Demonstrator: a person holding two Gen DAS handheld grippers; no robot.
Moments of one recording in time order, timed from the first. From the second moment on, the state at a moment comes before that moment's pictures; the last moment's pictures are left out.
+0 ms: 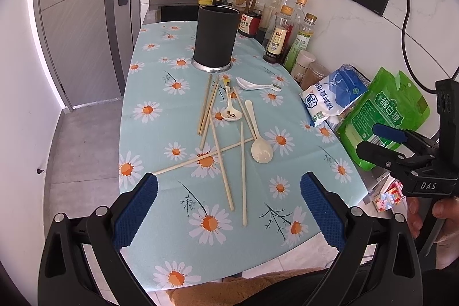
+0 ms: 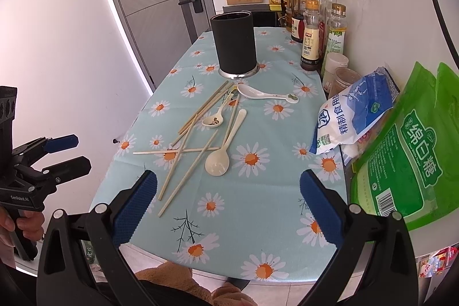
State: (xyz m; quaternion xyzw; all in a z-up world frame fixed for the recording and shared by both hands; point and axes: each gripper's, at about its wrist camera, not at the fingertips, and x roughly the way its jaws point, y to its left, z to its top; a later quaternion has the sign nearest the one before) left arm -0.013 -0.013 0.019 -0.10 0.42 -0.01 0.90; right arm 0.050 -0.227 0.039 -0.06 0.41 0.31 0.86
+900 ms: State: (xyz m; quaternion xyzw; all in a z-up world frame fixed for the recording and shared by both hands) left arm -0.008 -0.019 0.021 -0.09 0.42 -0.02 0.90; right arm 0.051 -0.228 0.038 -0.06 0.41 0.31 0.85
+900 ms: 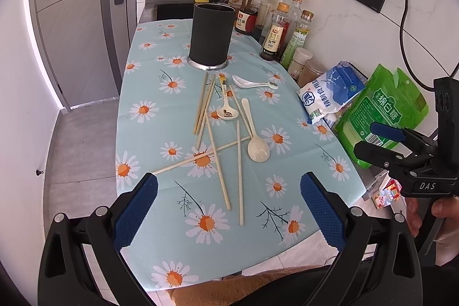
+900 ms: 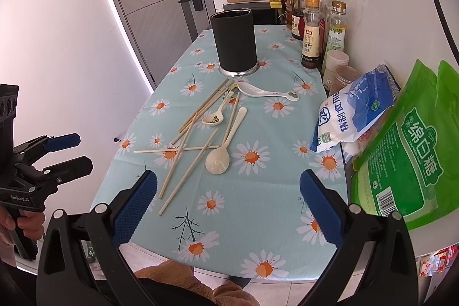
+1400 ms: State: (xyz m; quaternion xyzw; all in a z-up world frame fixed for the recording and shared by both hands) left arm 0.000 -0.010 0.013 -0.11 0.43 -0.03 0.90; right arm 0.061 -0.222 0.031 -0.05 0.43 0.31 0.84
